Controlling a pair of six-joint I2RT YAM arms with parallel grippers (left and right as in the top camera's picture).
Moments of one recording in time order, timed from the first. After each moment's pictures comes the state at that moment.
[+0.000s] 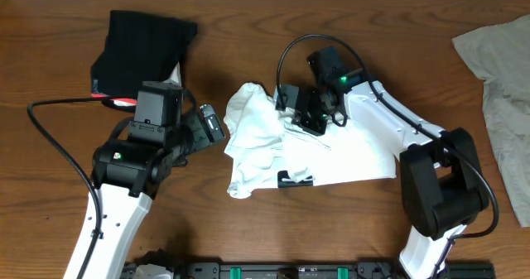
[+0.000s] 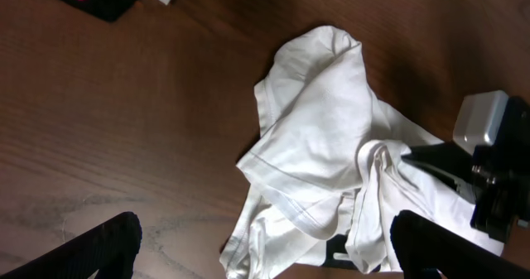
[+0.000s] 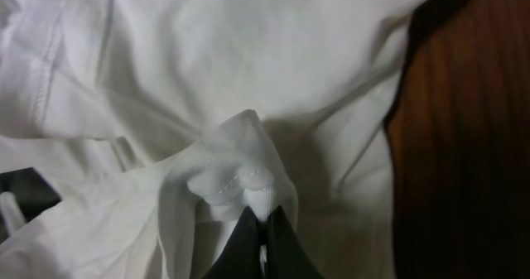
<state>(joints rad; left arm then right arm) -0.24 1.13 1.09 -0.95 0.04 -0.62 0.43 1.94 1.35 -0.68 -0.39 -0.82</state>
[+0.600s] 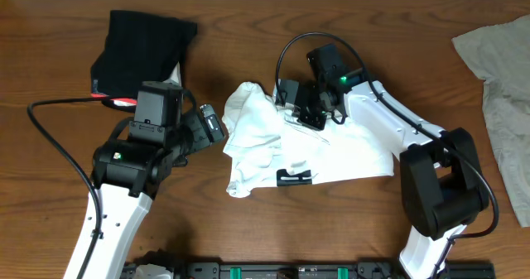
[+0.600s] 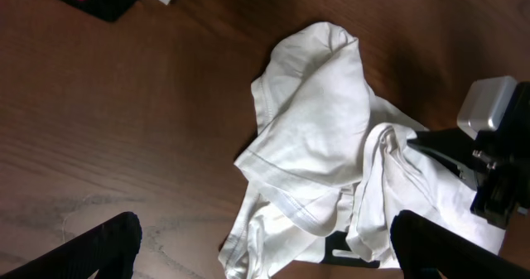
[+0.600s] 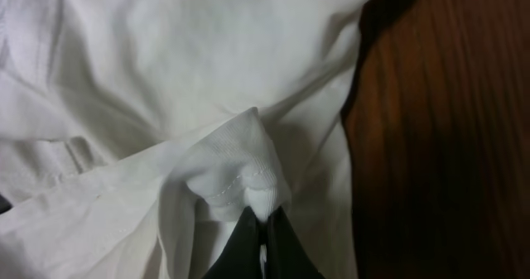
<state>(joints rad) -0.24 1.13 1.09 -0.95 0.04 -0.62 0.43 1.94 1.35 -0.61 -0.34 -0.81</state>
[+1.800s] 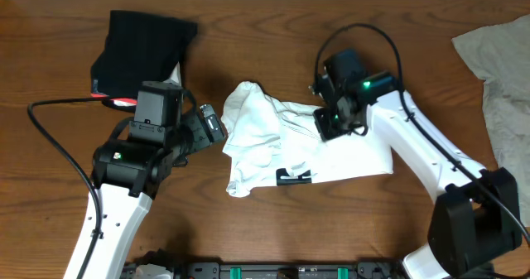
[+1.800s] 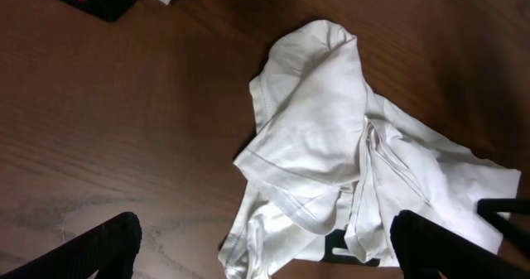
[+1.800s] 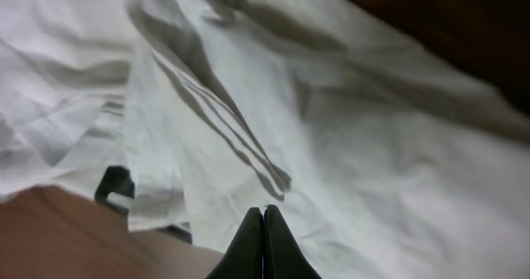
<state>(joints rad) -0.24 1.13 1.09 -0.95 0.04 -0.62 0.42 1.73 1.28 -0.92 -0.12 0.10</state>
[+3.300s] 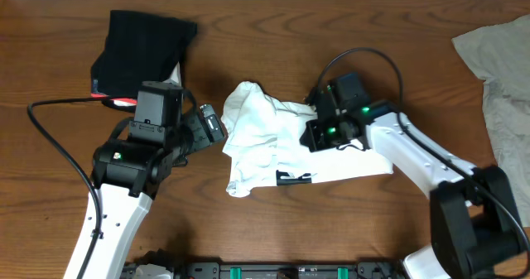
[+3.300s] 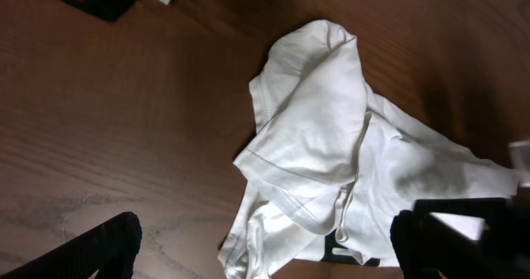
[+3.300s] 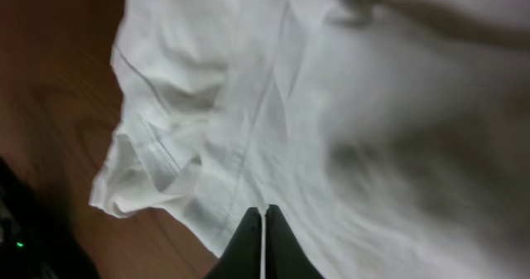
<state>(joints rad) -0.24 1.13 1.09 -0.95 0.04 -0.62 0.39 1.69 1.04 -0.56 -0.50 0.22</state>
